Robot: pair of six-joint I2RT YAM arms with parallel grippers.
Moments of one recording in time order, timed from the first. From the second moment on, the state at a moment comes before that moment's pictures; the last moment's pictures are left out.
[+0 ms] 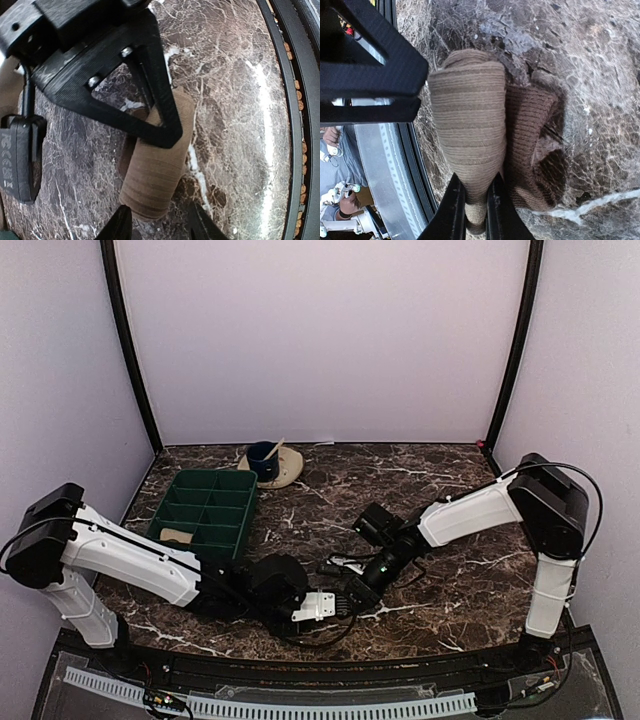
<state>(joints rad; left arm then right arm) -1.28 1.62 0.82 -0.08 -0.15 0.41 0.90 1.91 1.03 -0.38 -0.79 -0.01</state>
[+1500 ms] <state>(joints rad) -1.30 1.80 0.91 0.02 -0.18 0.54 0.89 1.94 1.06 -0.41 -0.84 -0.03</state>
